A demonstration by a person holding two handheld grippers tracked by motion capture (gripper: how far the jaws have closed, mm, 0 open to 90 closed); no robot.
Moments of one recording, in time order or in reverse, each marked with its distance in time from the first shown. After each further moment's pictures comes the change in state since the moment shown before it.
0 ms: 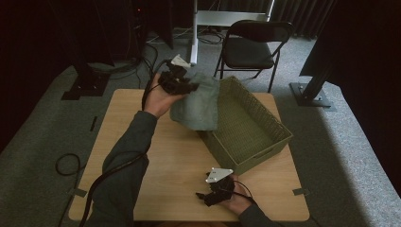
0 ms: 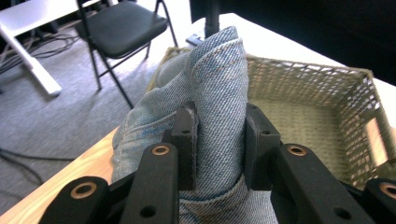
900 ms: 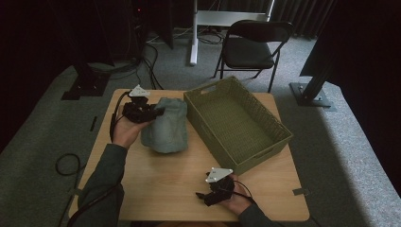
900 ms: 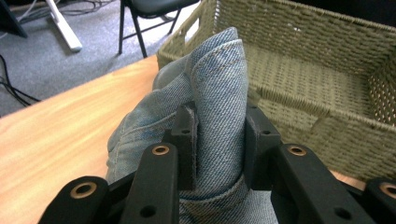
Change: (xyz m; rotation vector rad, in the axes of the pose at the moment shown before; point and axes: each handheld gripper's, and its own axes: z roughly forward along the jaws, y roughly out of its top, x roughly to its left) left arm 0.024 -0.124 -0.034 0.005 0.052 -0.177; right arm 0.000 0.000 0.001 -0.001 -0.002 -0.003
